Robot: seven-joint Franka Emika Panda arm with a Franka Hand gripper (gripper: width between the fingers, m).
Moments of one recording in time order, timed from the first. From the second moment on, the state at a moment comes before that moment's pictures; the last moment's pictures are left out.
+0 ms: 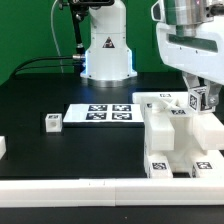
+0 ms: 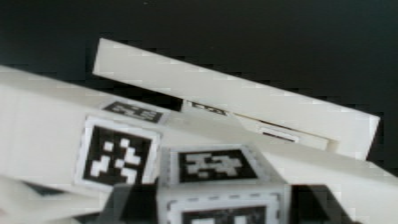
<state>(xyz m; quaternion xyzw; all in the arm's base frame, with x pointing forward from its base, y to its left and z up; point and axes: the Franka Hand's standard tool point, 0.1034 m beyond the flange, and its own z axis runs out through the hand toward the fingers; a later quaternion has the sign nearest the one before) 0.592 0.118 0.115 -0.78 0.62 0.04 0.07</state>
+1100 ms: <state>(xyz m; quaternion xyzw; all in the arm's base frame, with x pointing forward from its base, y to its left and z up) 0.587 0.120 0.112 -0.97 0.22 0.02 0.08</state>
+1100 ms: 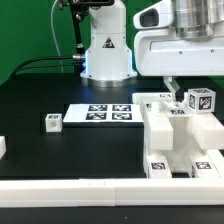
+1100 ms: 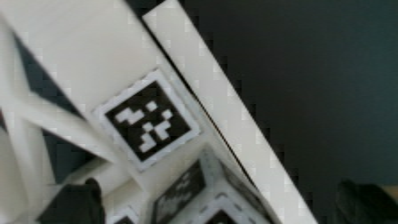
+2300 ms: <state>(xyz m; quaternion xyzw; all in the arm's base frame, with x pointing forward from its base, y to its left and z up) 0.592 0.117 0.111 -0.98 0.20 -0.01 0.07</state>
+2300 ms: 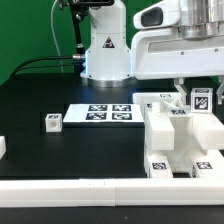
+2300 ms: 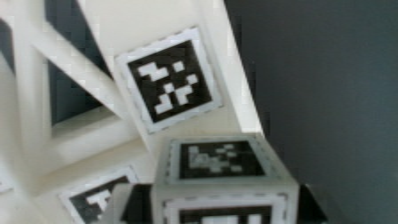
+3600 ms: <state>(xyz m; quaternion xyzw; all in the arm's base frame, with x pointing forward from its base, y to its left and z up) 0.589 0.122 0.111 -0.77 0.63 0.04 0.06</state>
